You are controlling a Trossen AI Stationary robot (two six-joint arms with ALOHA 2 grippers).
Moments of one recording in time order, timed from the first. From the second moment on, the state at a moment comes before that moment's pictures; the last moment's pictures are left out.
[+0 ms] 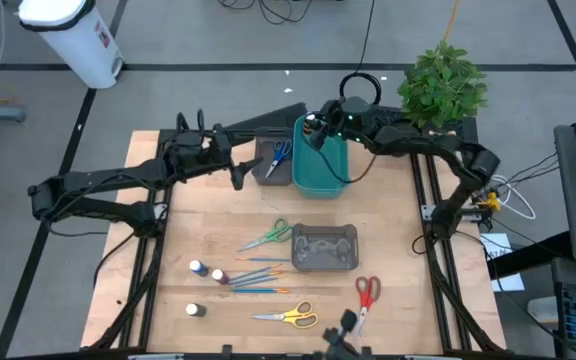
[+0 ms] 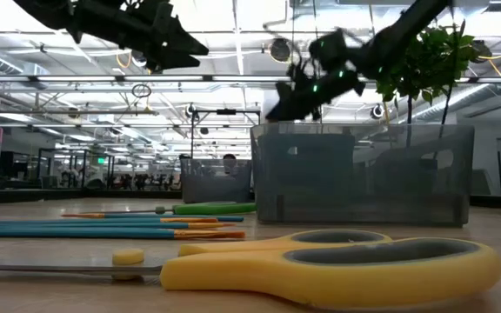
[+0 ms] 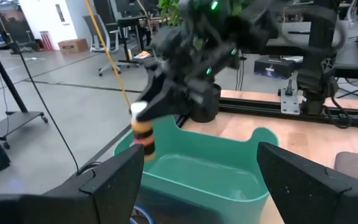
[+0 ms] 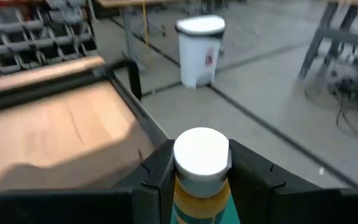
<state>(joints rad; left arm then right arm) 0.38 1.06 0.69 0.26 -0.01 0.10 -0.66 1.71 1.06 0.39 -0.10 -0.01</state>
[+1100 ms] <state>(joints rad) 0.38 1.06 0.69 0.26 -0.01 0.10 -0.69 1.92 1.06 0.42 -0.16 -0.02</state>
